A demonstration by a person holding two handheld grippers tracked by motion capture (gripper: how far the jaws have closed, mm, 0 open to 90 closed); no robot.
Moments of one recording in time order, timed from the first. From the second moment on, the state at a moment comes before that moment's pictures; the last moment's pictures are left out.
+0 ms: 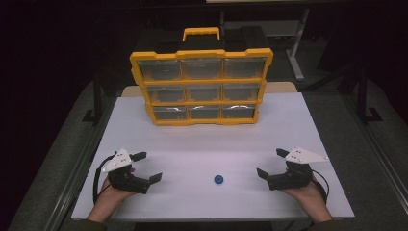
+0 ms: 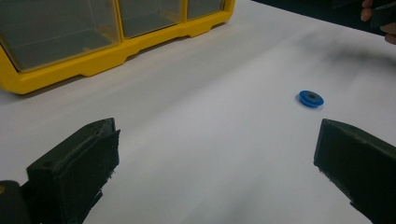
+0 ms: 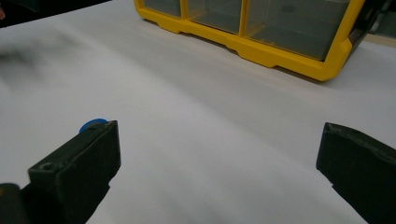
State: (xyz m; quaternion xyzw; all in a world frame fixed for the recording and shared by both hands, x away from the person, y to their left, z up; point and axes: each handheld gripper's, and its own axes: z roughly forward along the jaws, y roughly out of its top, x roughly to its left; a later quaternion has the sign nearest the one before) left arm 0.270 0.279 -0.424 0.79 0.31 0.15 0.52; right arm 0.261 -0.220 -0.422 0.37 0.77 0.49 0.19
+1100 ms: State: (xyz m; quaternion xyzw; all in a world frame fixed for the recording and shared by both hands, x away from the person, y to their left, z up) left arm 0.282 0.261 -0.419 0.79 0.29 0.15 0.52; right arm 0.262 -0.219 -0.422 0.37 0.77 0.49 0.19
